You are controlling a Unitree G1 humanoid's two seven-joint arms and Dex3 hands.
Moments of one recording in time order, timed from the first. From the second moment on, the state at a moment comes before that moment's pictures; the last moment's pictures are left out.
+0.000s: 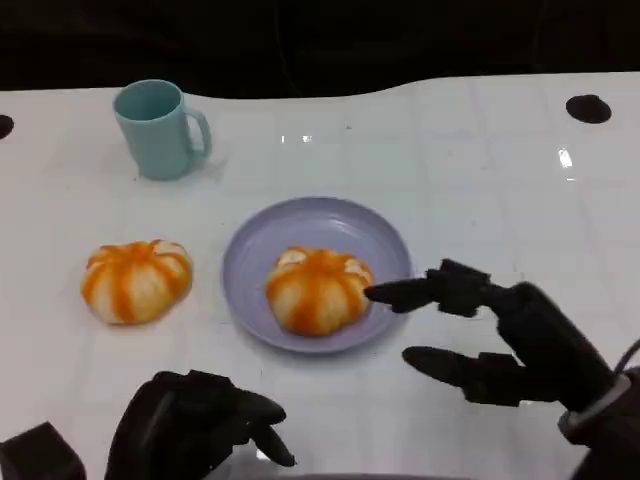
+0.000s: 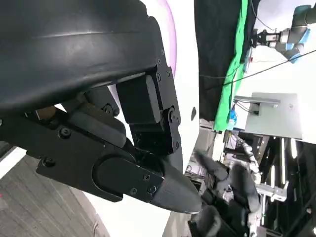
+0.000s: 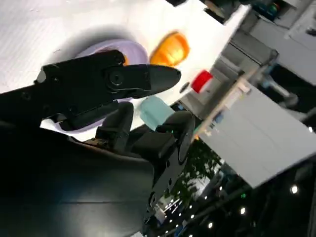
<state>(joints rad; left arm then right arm) 0.14 -0.05 0.02 0.22 -0.35 -0.30 -0.55 -0.12 -0.24 0.26 0.22 -0.06 -0.70 0.15</state>
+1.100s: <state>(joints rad) 0.14 -0.05 0.03 0.21 -0.36 -0.30 -0.55 0.15 -0.21 0.09 0.08 0.02 -0.63 0.26</state>
